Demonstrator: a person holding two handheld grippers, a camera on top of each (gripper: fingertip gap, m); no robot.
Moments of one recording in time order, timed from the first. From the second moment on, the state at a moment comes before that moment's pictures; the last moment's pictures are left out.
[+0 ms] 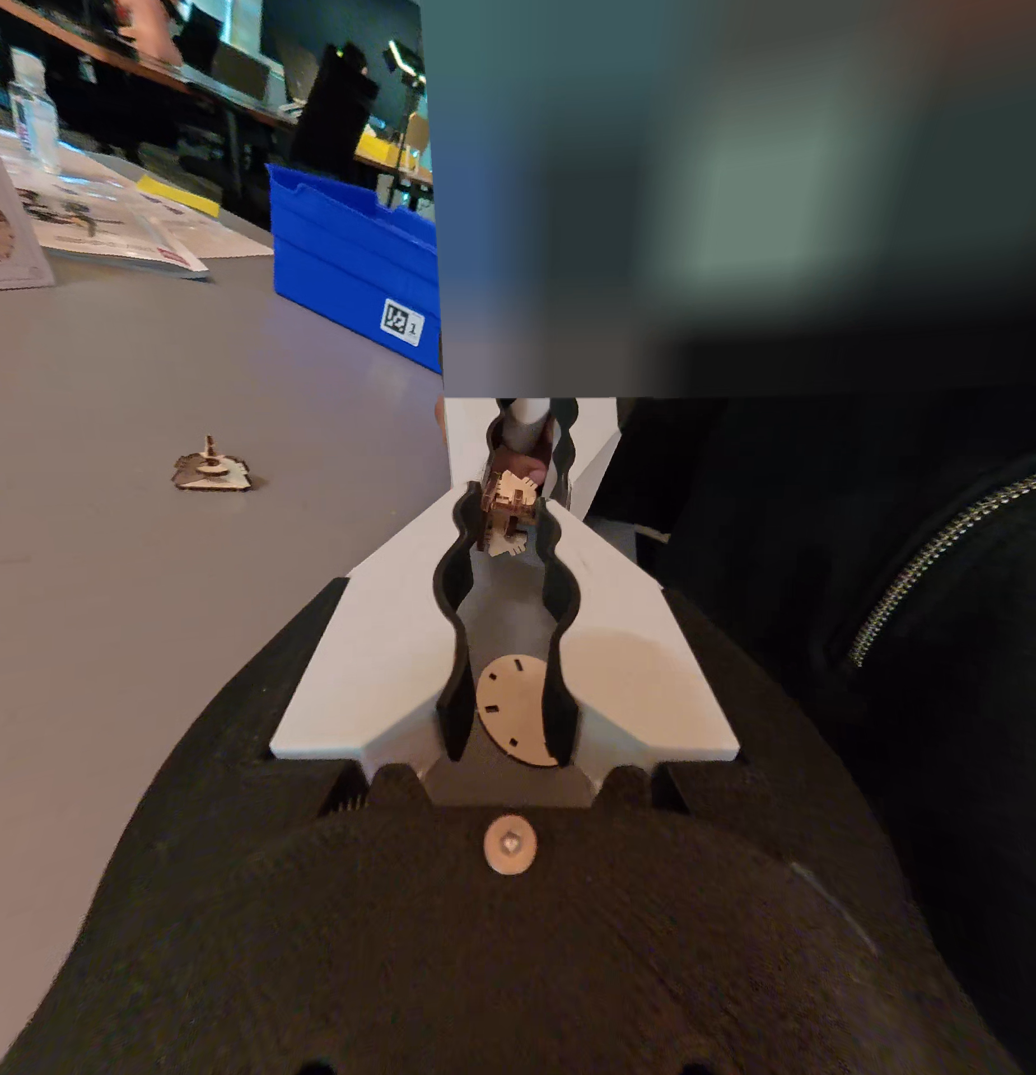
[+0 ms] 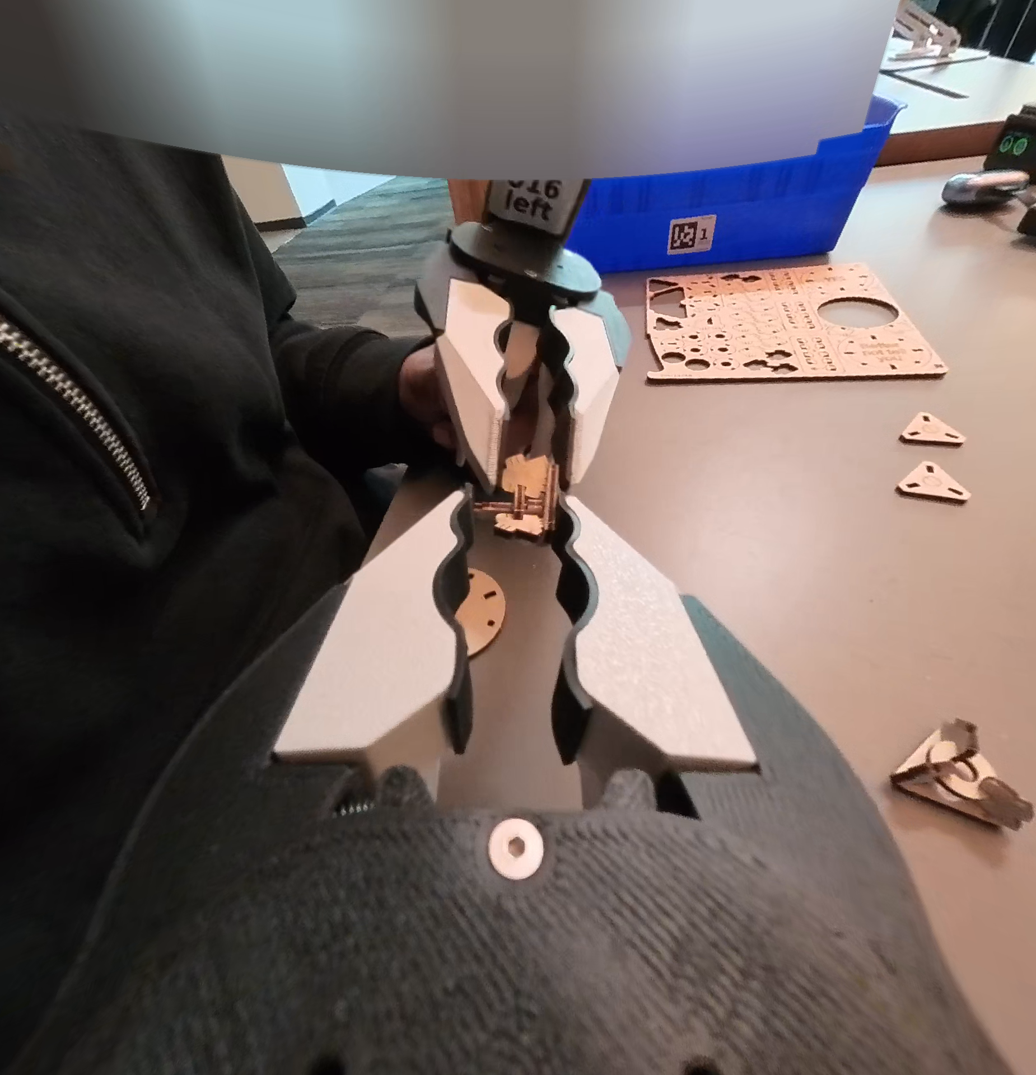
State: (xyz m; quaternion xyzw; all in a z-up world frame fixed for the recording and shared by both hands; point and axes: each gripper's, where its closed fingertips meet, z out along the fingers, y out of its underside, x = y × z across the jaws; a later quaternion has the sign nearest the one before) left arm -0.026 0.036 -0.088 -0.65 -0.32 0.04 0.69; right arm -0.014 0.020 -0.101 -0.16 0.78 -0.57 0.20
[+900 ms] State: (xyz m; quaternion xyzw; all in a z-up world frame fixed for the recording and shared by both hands) left arm -0.054 0.036 -0.086 -0.60 -0.37 0.03 0.70; right arm -0.038 0.020 -0.096 -0.07 0.75 -0.58 0.30
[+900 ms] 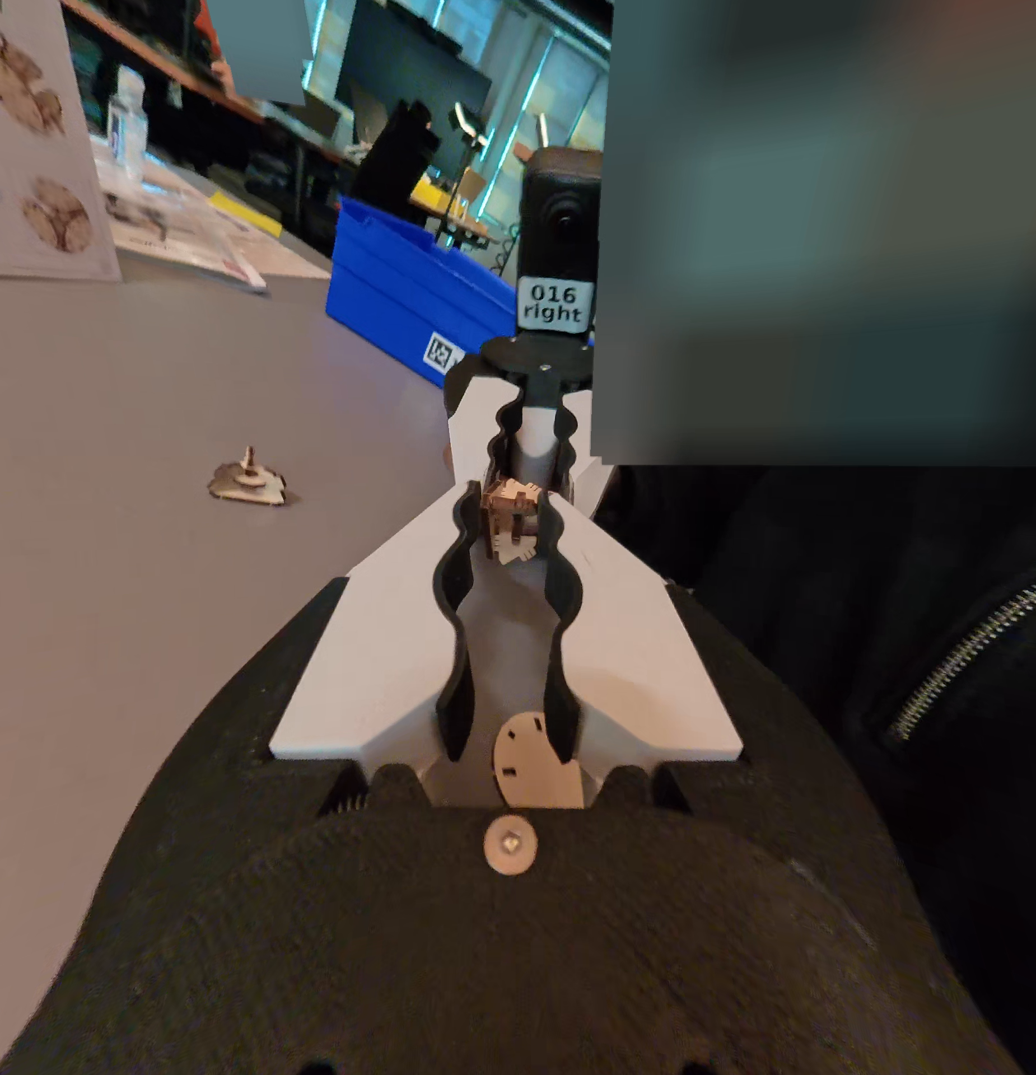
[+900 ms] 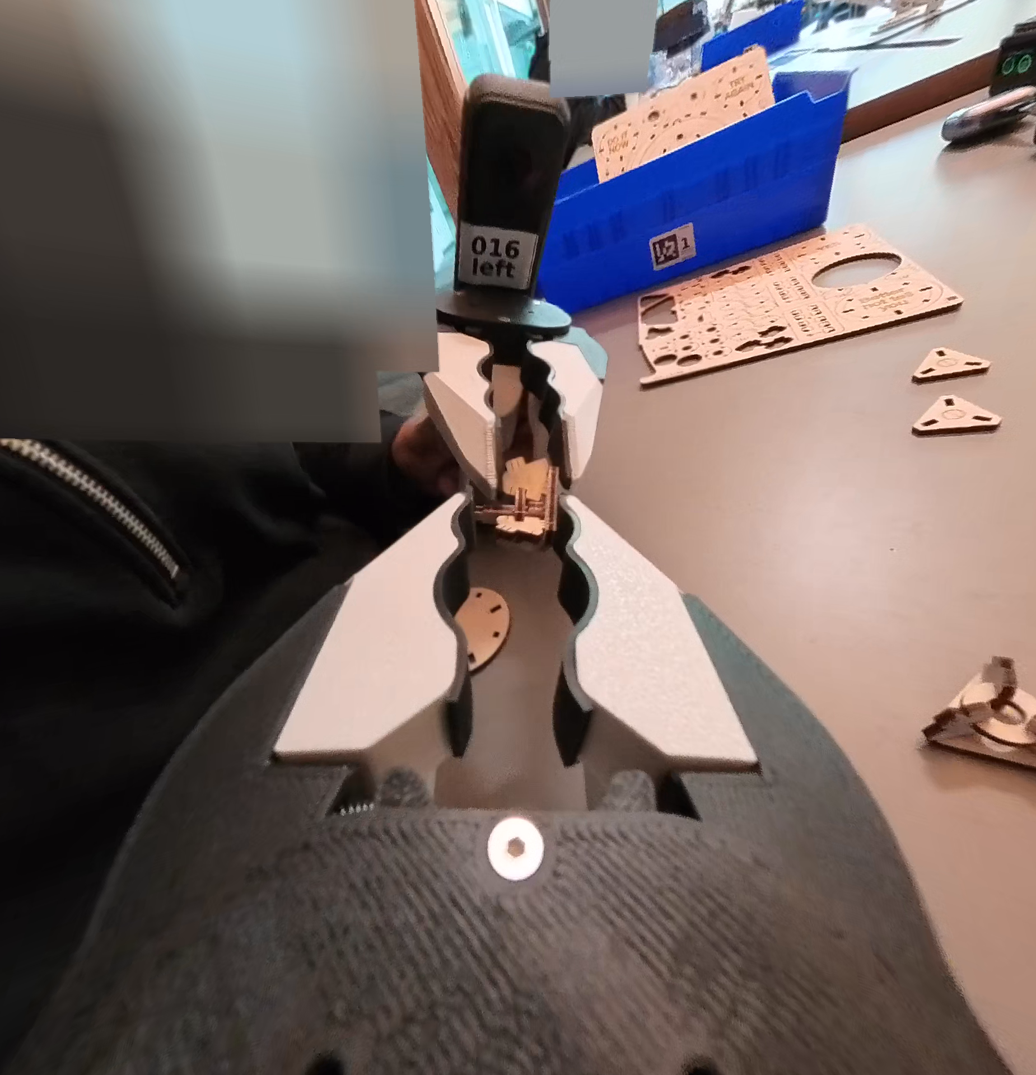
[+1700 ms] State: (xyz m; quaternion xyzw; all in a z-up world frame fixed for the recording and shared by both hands) left arm -0.059 -0.068 -0.063 -0.45 -0.48 0.31 0.68; right arm -0.136 -0.029 -0.037 0.15 0.62 -0.74 0.23
